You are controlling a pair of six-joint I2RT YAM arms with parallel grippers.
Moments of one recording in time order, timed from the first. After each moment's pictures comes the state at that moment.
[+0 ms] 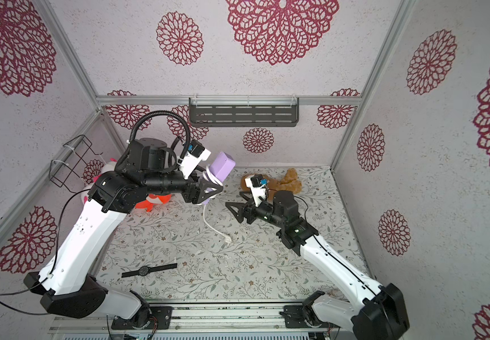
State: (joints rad) left arm -0.60 1.49 1.97 -0.98 0.52 0.11; right arm 0.62 1.19 0.94 0.17 -0.44 0.27
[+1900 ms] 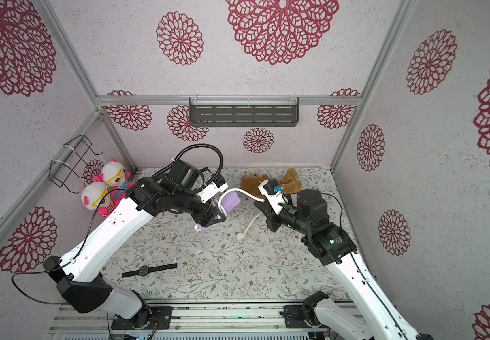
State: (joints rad) left arm -0.70 1.54 1.79 -1.16 0.28 0.12; right arm 0.52 0.91 1.04 -0.48 -0.36 -0.13
